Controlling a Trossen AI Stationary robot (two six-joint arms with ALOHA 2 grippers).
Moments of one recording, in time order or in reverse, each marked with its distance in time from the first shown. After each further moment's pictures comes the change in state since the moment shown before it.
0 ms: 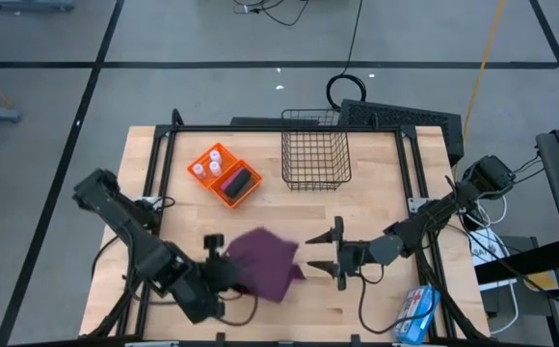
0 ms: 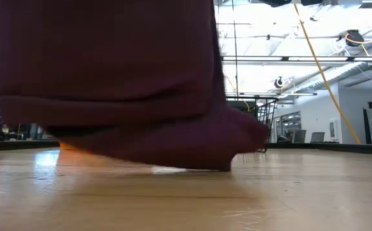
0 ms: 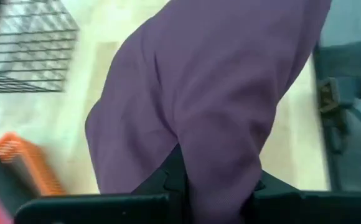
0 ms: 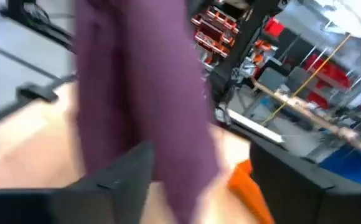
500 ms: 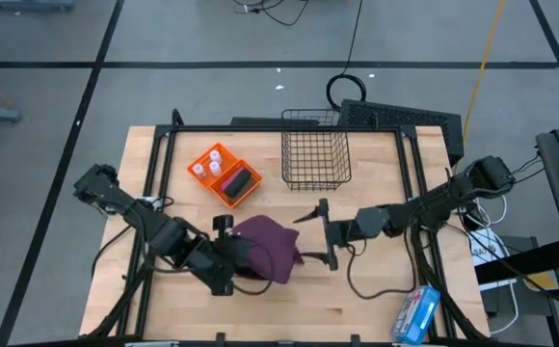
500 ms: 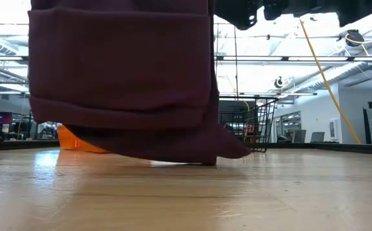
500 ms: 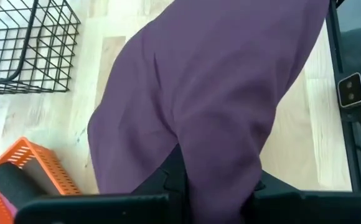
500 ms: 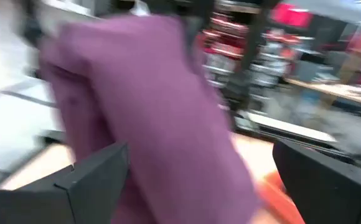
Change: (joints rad) left arm 0.152 -0.035 0.000 -0.008 0.123 0.156; right arm -0.254 0.001 0.000 0.069 -0.398 0.191
